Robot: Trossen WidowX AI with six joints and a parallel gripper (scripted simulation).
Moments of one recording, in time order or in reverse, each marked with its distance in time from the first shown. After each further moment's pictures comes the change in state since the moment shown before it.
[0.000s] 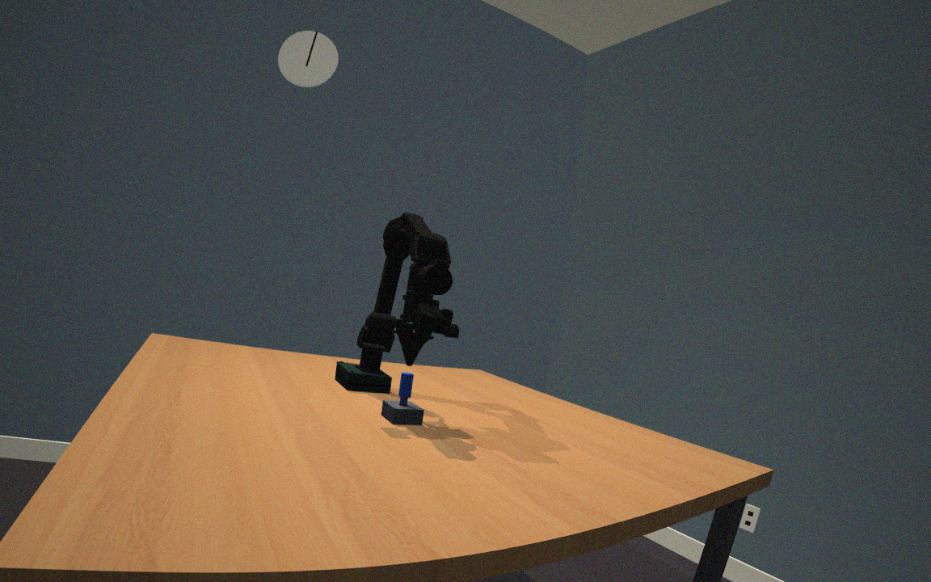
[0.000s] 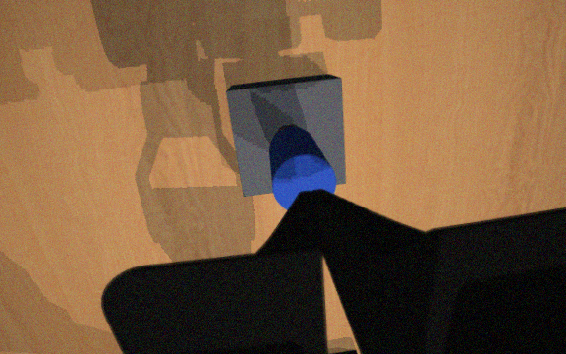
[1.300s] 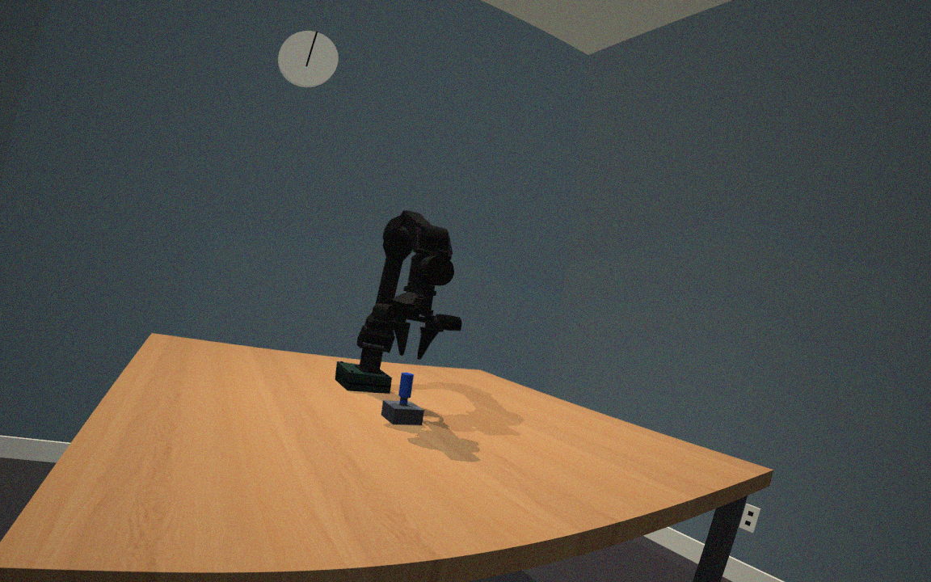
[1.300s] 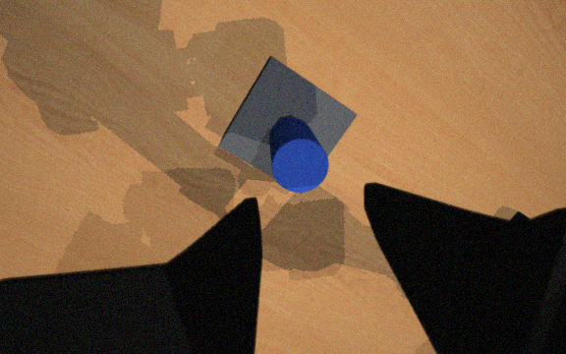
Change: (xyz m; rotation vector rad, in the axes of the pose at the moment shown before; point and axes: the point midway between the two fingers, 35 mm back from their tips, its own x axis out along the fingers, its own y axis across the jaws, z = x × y) arm -0.019 0.001 -0.001 0.891 0.004 -0.001
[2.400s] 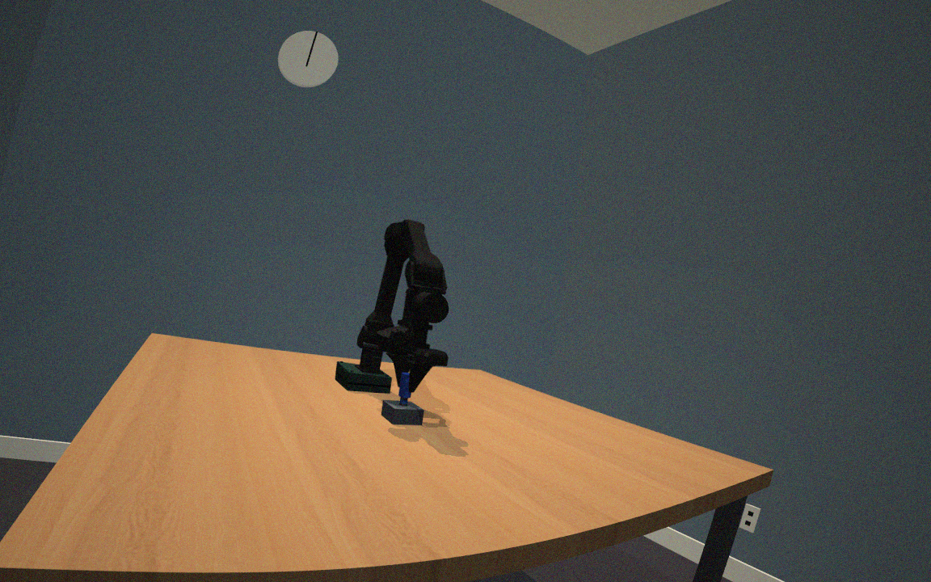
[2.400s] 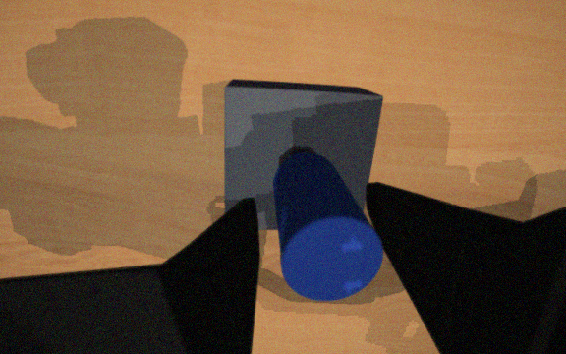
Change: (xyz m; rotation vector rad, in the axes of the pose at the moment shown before) arm 0.072 0.000 0.000 0.507 0.002 -0.001
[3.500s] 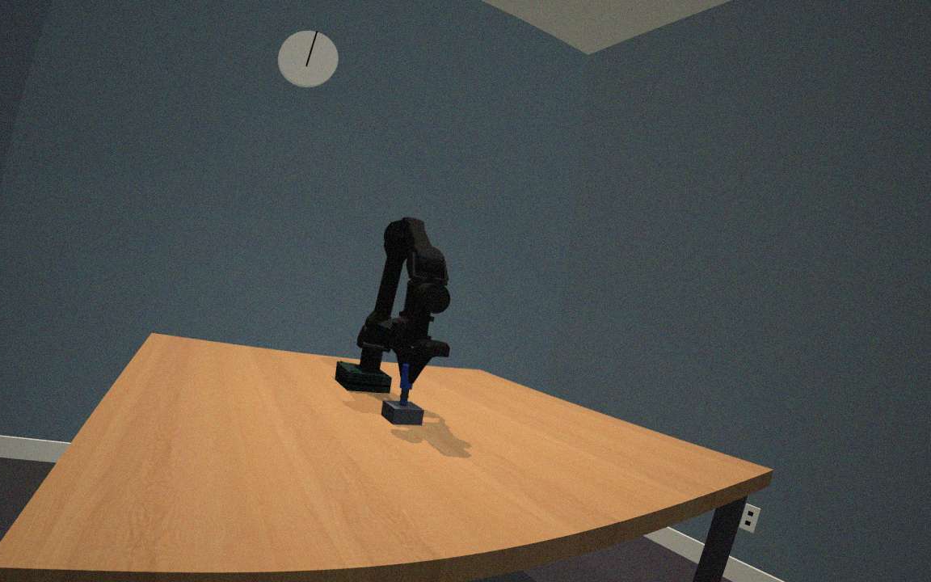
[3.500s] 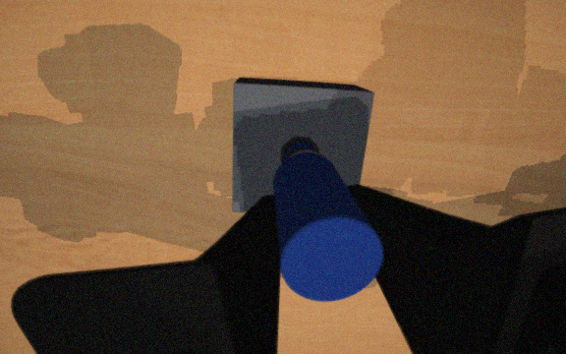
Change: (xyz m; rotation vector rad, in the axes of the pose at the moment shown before) arm -0.018 0.002 0.001 0.000 -0.002 0.006
